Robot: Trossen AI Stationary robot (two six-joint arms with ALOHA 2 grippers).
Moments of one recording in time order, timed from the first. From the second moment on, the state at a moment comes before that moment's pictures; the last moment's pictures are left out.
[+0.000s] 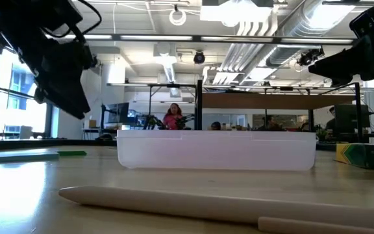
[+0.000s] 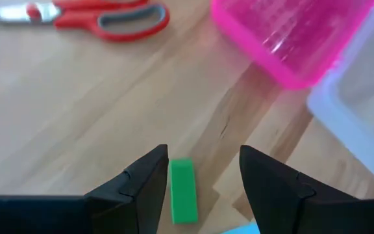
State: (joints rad) left arm 0.09 0.95 0.43 -0.44 -0.25 -0.72; right arm 0.40 0.19 0.01 0.07 0.49 0.03
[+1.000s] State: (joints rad) left arm 0.06 1.24 0.43 -0.37 -0.23 -0.77; right arm 0.40 0.19 0.01 0.07 0.49 0.03
